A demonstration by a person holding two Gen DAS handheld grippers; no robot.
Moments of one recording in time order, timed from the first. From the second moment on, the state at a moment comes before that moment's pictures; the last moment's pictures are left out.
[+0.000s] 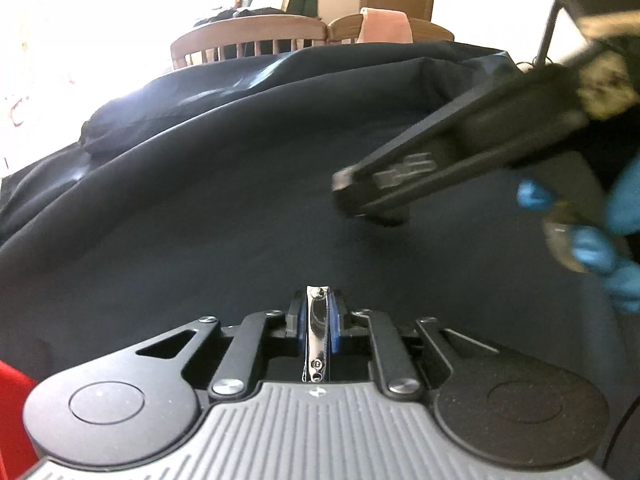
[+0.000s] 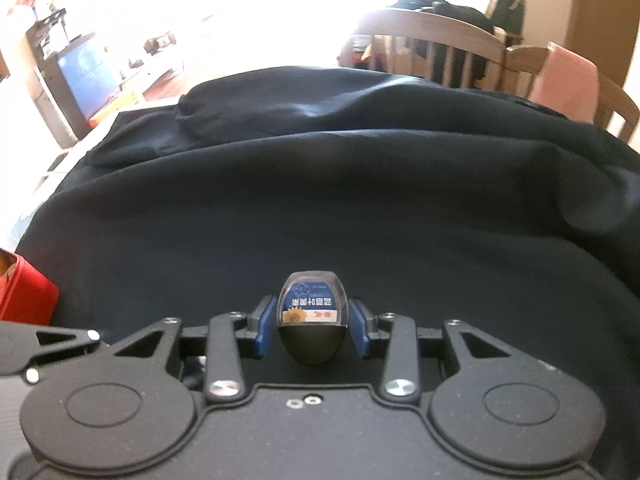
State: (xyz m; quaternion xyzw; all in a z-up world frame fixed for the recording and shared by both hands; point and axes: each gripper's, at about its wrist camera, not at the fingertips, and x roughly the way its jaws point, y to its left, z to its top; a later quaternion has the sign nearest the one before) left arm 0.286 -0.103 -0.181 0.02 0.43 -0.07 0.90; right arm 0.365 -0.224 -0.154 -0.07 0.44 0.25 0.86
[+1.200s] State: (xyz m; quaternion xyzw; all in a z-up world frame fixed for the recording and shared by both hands) left arm 0.195 -0.050 -0.109 -0.07 0.40 -0.03 0.91; right arm 0.213 -0.226 -0.086 -0.07 0.39 0.32 0.86
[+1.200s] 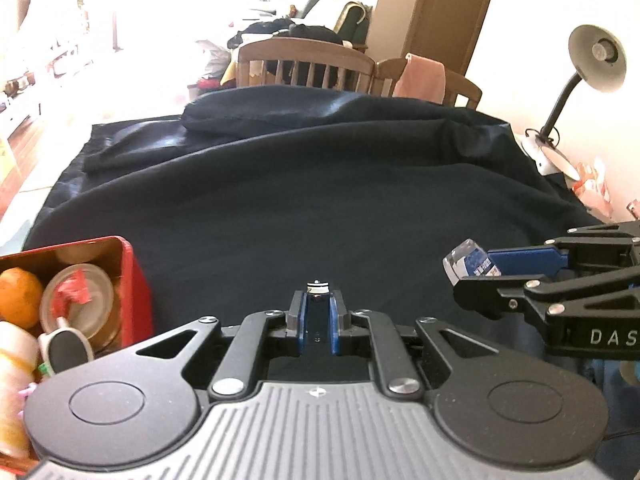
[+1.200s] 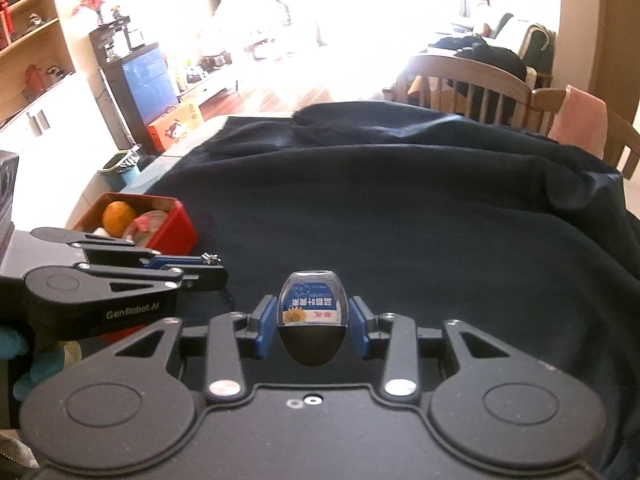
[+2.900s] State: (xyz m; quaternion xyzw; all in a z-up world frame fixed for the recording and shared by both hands) left arm 0.120 0.147 -0.089 -0.10 0.40 0.07 0.91; right arm 0.168 -0.021 -0.095 -0.14 0.37 0.37 0.84
